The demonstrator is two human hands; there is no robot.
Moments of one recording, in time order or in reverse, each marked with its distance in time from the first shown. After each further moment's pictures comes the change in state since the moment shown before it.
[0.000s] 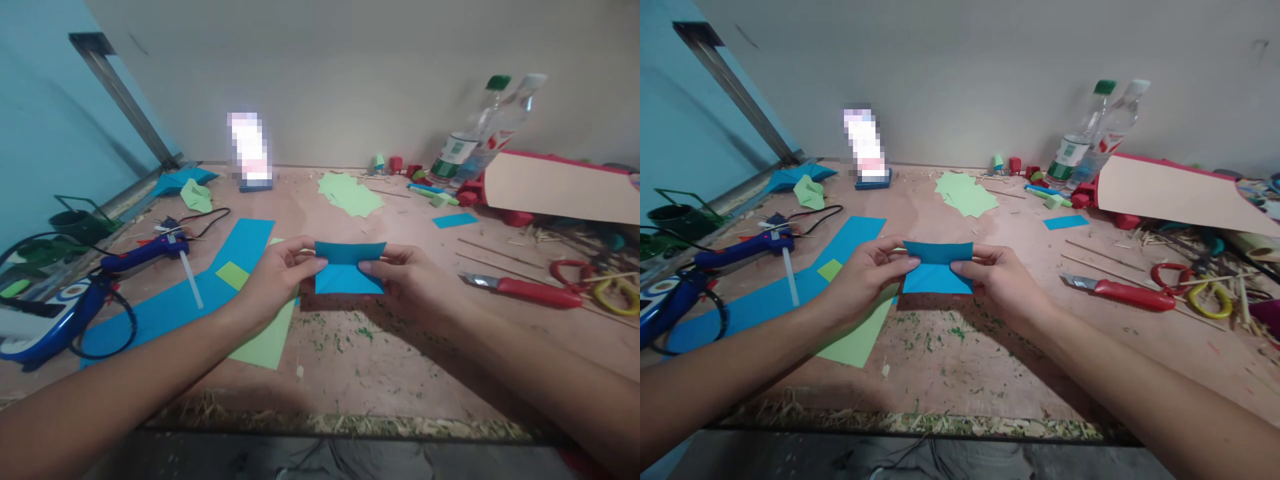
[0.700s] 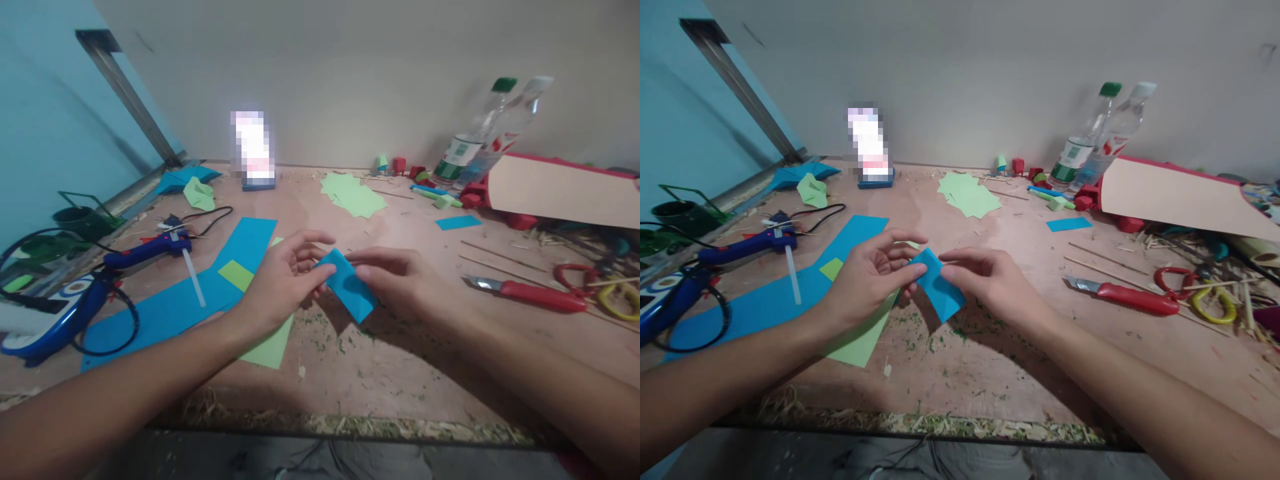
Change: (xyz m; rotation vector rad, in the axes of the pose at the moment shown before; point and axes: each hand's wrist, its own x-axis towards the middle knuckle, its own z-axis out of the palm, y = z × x) left_hand -0.010 0.007 0.008 0.167 0.021 0.123; right_hand -0.007 -0.006 0.004 -0.400 -0.045 -0.141
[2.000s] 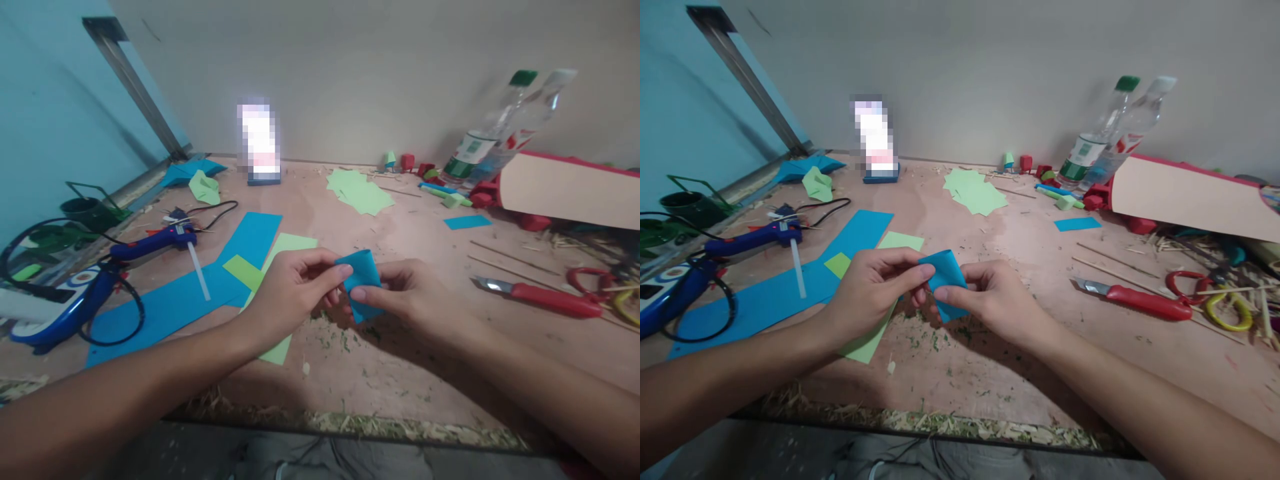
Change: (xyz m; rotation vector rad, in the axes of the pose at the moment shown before) left_hand -0.013 0.001 0.006 -0.042 -0.072 -0.004; right_hand -0.007 0.003 0.010 -0.016 -0.139 0.109
